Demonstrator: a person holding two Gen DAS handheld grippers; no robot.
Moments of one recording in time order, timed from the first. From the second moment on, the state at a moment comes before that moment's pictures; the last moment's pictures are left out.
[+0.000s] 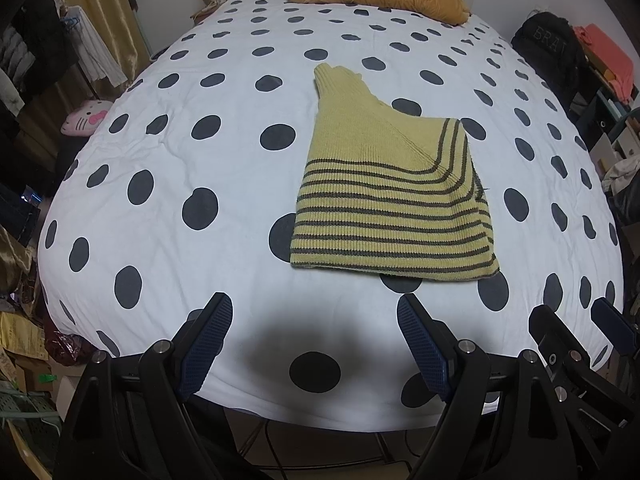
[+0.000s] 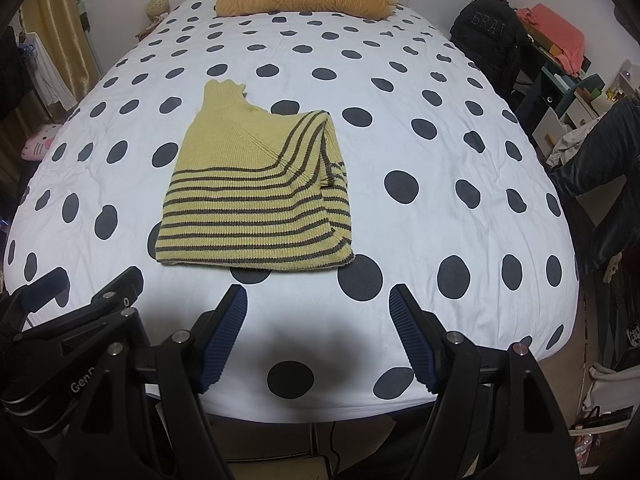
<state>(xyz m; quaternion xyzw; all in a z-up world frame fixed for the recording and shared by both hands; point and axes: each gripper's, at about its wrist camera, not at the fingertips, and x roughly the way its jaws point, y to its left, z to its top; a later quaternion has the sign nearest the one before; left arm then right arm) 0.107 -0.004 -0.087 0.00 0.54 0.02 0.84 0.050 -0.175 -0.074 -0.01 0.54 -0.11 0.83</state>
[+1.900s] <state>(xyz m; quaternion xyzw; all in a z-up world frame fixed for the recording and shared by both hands) 0.110 -0.003 -0.090 0.00 0.54 0.01 0.84 0.049 -0.175 -0.074 -0.01 0.54 -0.12 0.83</state>
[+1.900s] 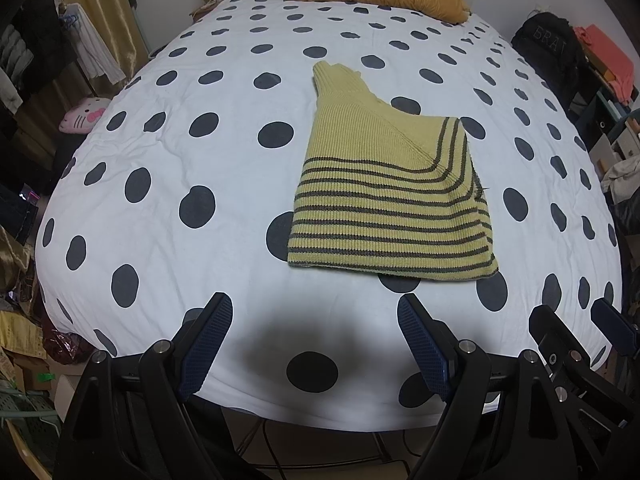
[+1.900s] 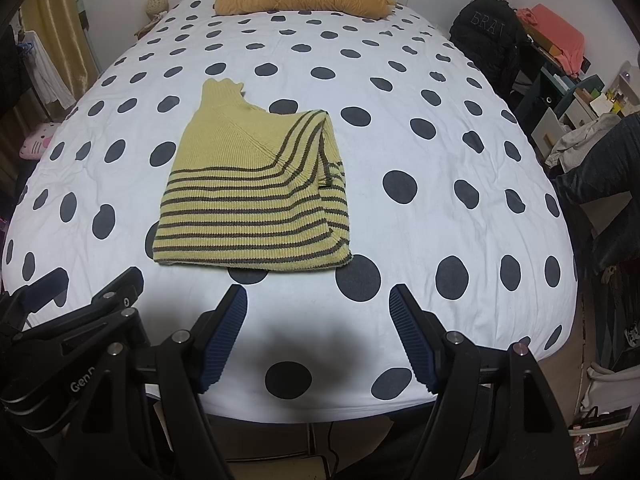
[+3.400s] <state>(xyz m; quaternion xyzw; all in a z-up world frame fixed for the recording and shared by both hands) 0.112 -0.007 -0.088 0.00 0.54 0.01 0.84 0.049 -0.178 -0.073 -0.01 0.54 -0.12 0.83</state>
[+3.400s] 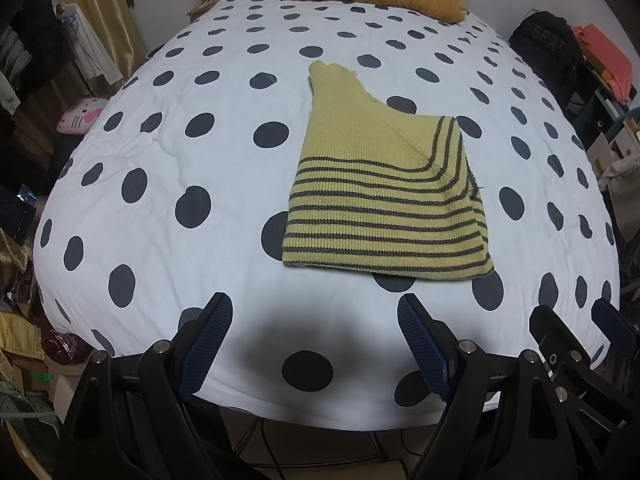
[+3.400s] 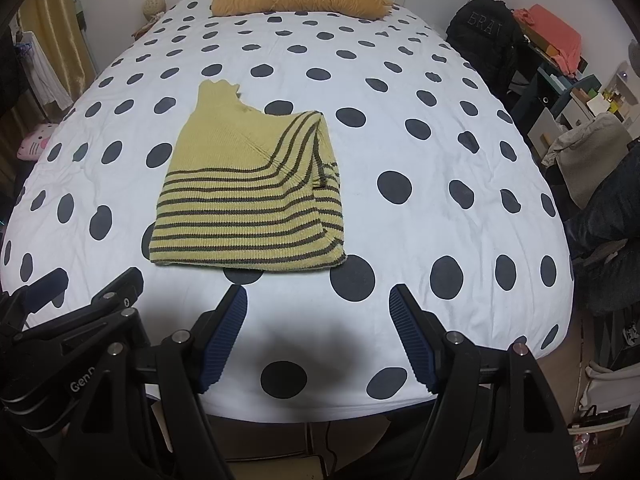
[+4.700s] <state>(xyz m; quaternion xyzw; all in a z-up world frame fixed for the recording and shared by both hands) 0.110 -0.009 -0.090 0.00 0.54 0.01 0.84 0.050 -0.178 -0.073 -0.01 0.54 -0.12 0.83</state>
